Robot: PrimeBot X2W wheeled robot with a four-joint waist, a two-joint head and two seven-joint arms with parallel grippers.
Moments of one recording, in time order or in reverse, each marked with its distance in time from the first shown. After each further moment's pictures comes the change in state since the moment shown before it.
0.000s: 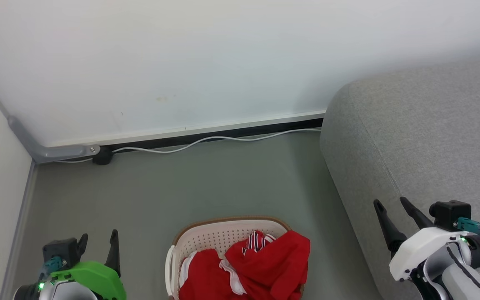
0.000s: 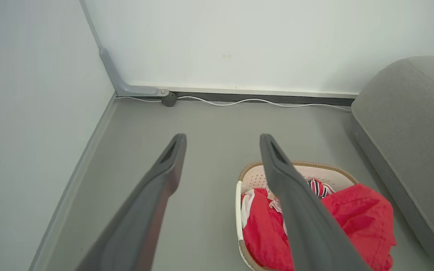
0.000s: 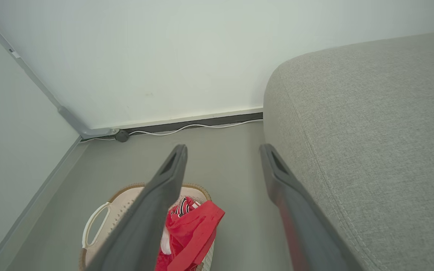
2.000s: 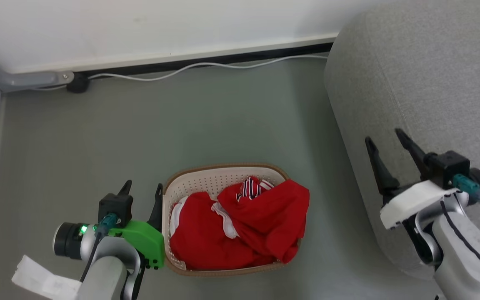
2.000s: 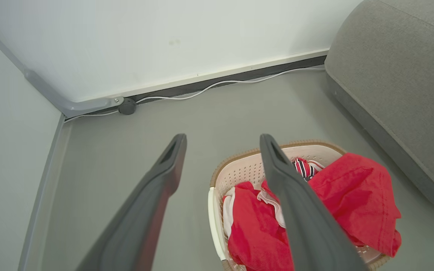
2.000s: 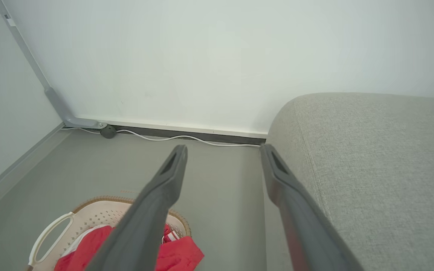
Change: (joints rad) left arm -0.162 -0.087 -0.102 -0.009 0.224 0.020 -0.011; right arm -0.160 0.000 0.014 -0.044 -0.193 -0.019 -0.116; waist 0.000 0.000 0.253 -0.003
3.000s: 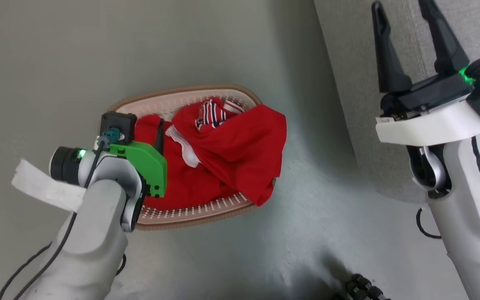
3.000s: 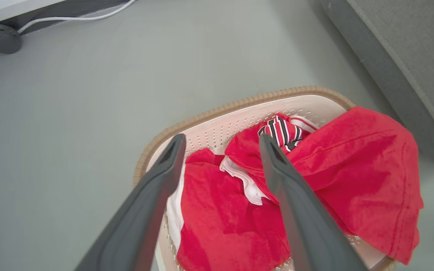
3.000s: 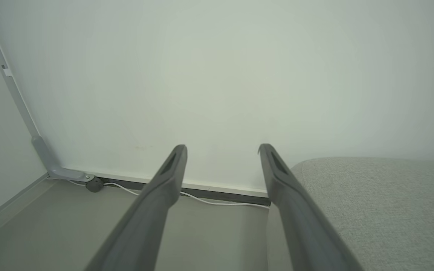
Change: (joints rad) left arm -0.327 -0.045 -0.017 0.112 0.007 -0.042 0.207; right arm -0.257 0.081 -0.085 -0.387 -0.083 0.002 -0.007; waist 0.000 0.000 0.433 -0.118
